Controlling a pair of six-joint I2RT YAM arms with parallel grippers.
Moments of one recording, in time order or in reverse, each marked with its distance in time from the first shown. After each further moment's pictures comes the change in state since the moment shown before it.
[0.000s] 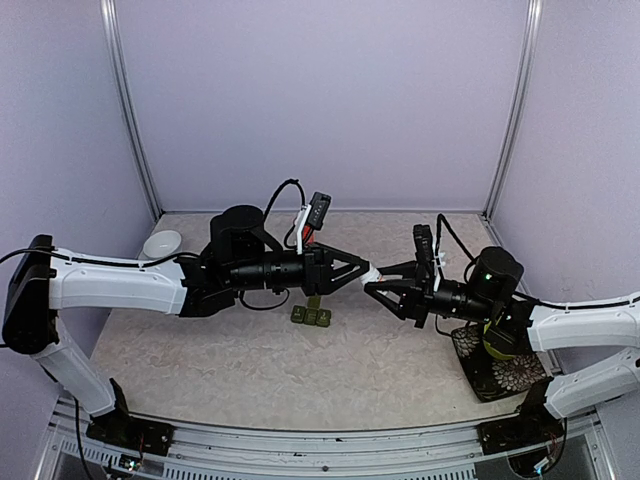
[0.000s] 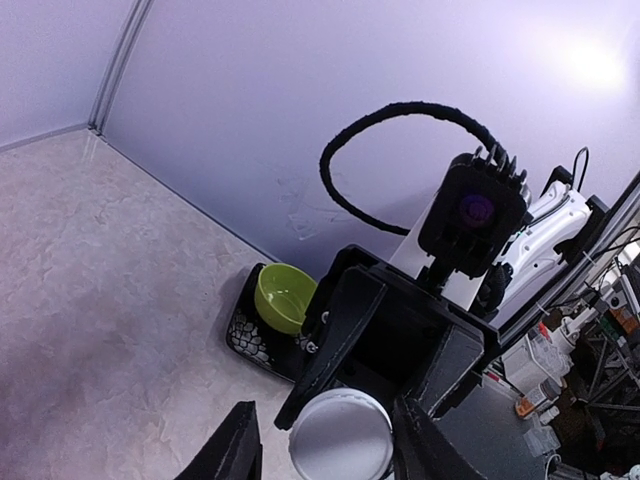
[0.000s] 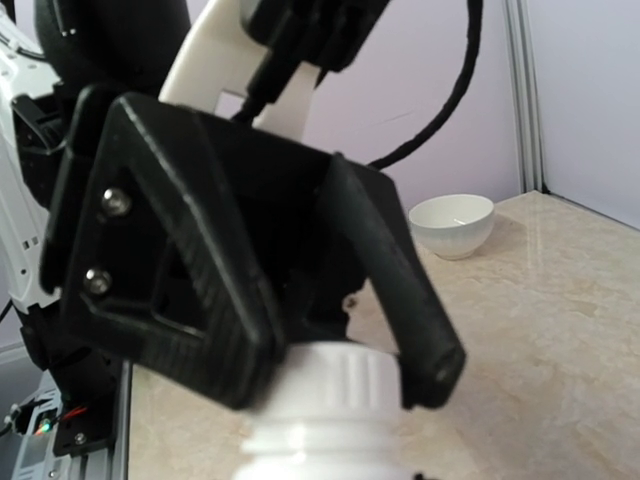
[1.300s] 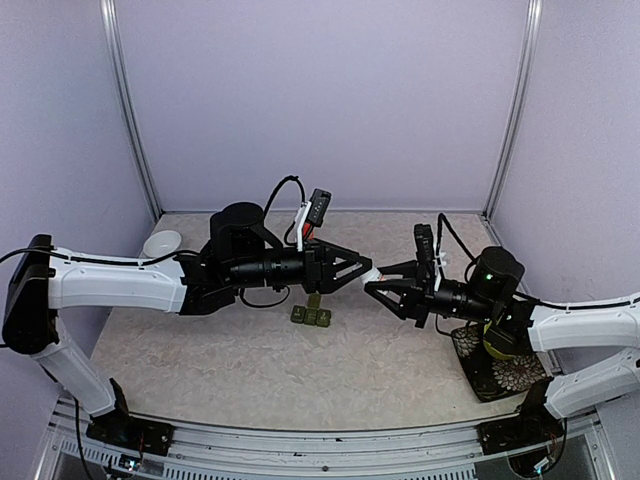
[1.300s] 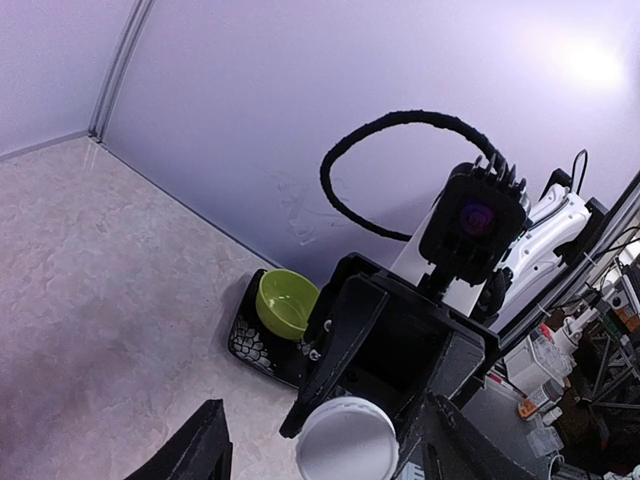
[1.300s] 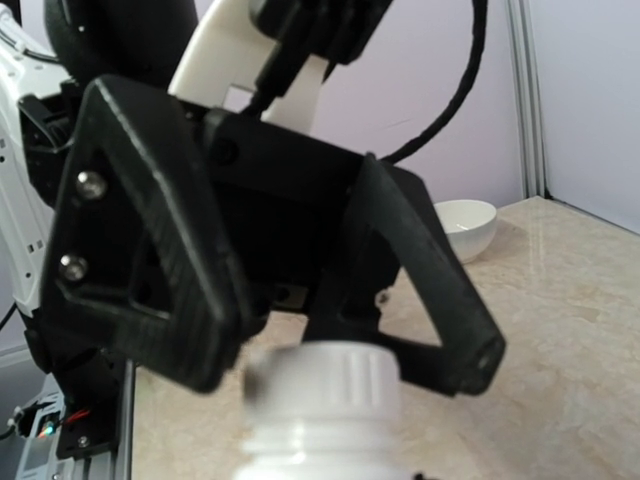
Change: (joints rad) left arm -0.002 0.000 0.015 -0.008 0.003 0.012; right arm 0.000 -0.007 0.000 0.003 -0.001 0.002
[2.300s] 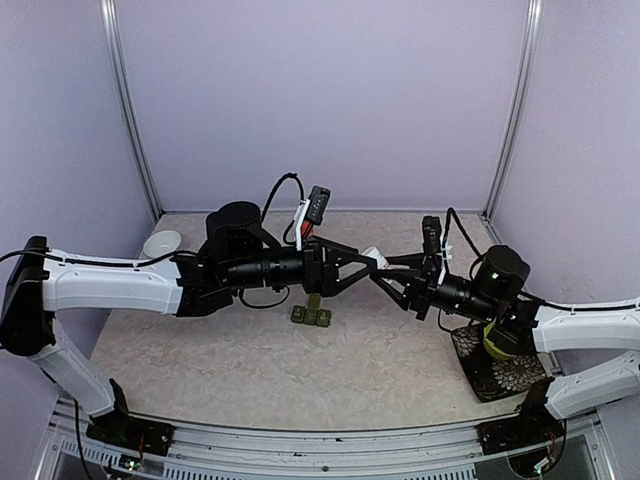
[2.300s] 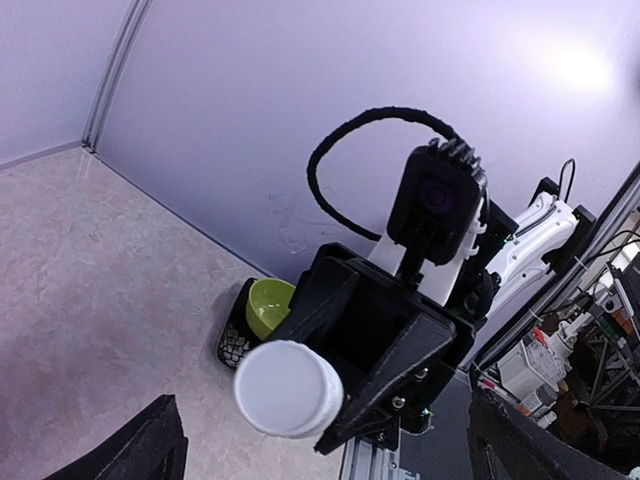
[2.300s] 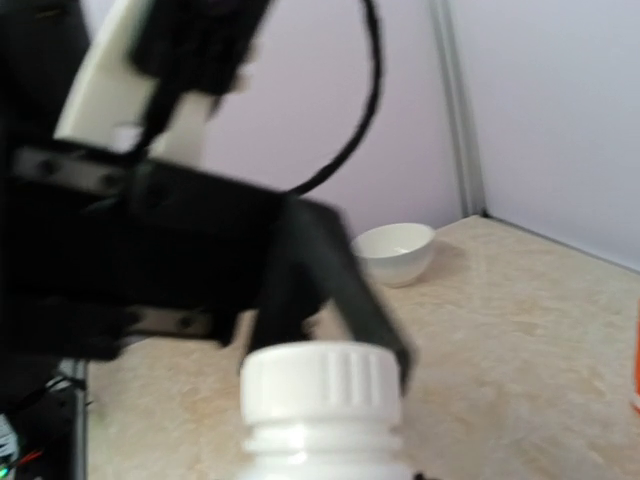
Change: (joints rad) left arm -0.020 -0.022 0.000 0.006 -0.019 -0.007; right arm 0.000 -0.031 0.000 -0.010 0.125 0.008
